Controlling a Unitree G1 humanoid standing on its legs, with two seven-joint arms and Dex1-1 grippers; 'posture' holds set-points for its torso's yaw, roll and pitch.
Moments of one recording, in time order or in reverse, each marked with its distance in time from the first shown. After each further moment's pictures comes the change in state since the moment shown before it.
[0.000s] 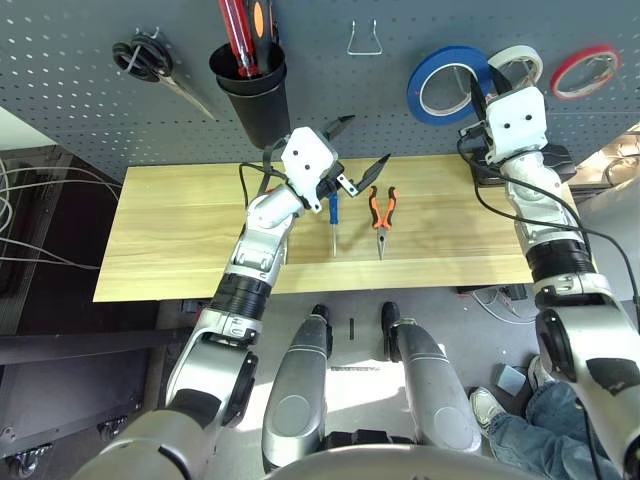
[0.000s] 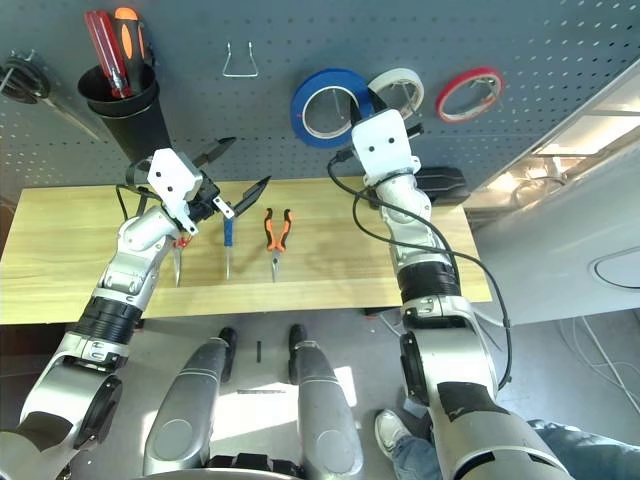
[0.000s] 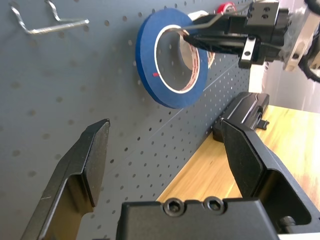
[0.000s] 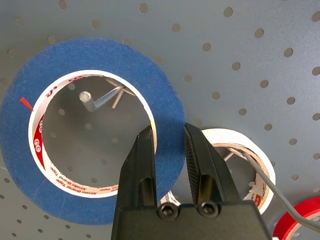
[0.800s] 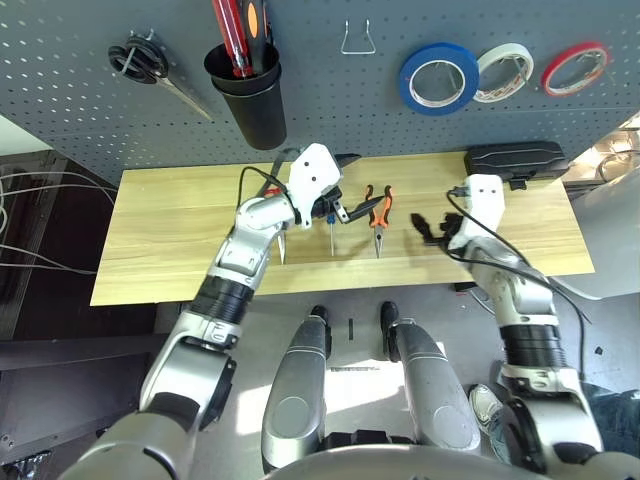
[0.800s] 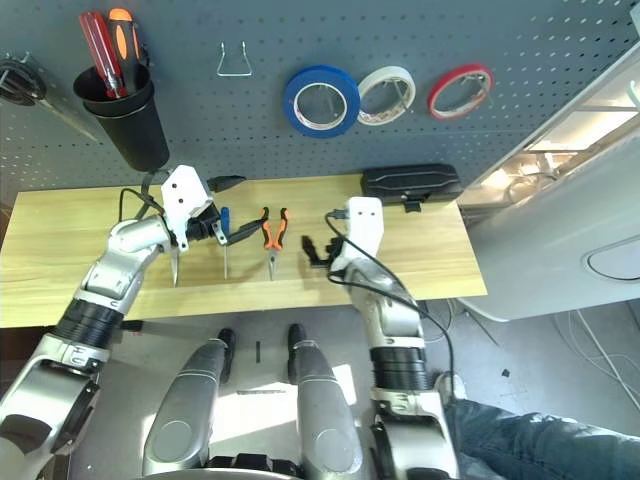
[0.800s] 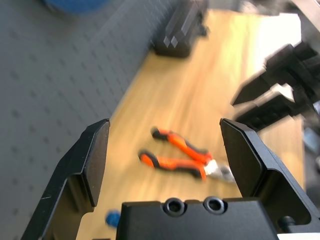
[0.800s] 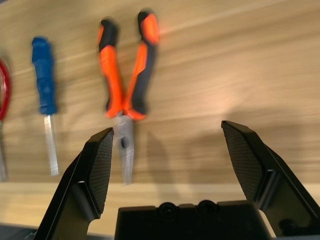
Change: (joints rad) left arm -0.011 0.213 -0.134 -0.035 0.077 0.297 -0.257; right arm 0.330 0.395 -0.154 -0.656 0.492 1.538 0.020
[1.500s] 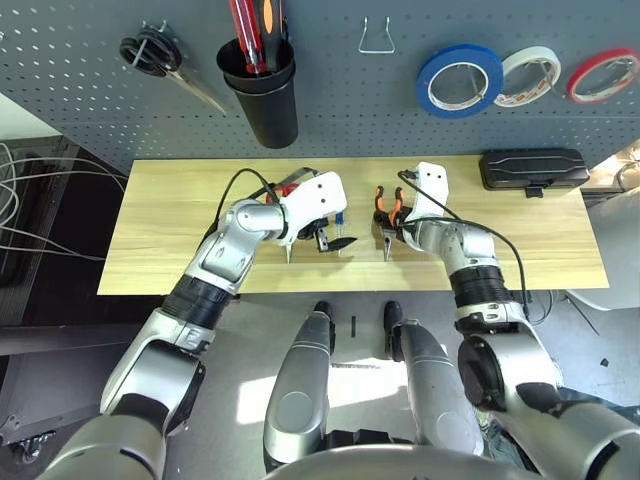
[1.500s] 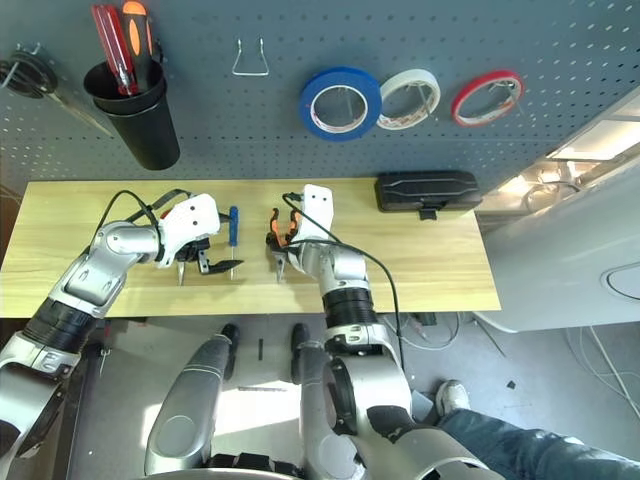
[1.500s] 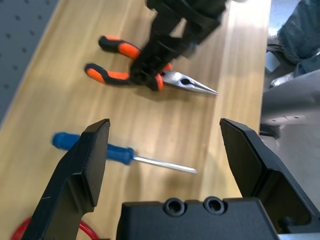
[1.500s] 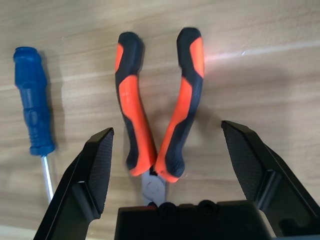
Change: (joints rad) left arm 0.069 0.083 -0.095 -0.132 0.092 0.210 -0.102; right arm -0.285 0.012 0.002 0.545 -0.080 -0.251 -0.051
